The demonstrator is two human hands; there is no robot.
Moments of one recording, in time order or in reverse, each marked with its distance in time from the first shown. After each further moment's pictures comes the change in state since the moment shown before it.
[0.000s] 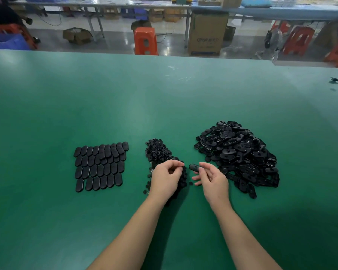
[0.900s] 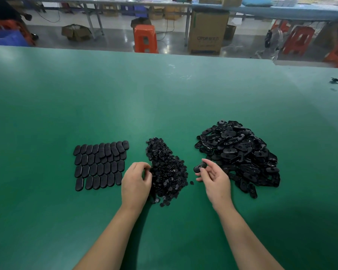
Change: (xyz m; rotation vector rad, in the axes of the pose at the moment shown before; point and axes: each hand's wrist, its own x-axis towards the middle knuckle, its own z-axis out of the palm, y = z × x) left_hand -0.001 -0.051 -0.063 0.509 0.334 0.328; right_hand 0.001 0.000 -0.008 0.002 -0.041 -0.003
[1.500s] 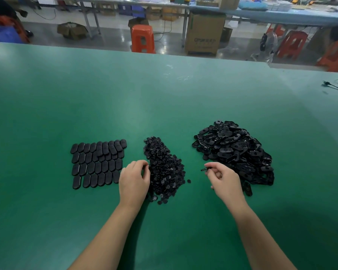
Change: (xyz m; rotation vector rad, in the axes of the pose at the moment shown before) left_hand 0.001 -0.003 0.004 0.077 -0.001 0.047; right_hand -0.004 -0.028 -0.037 -0.439 -0.041 -0.056
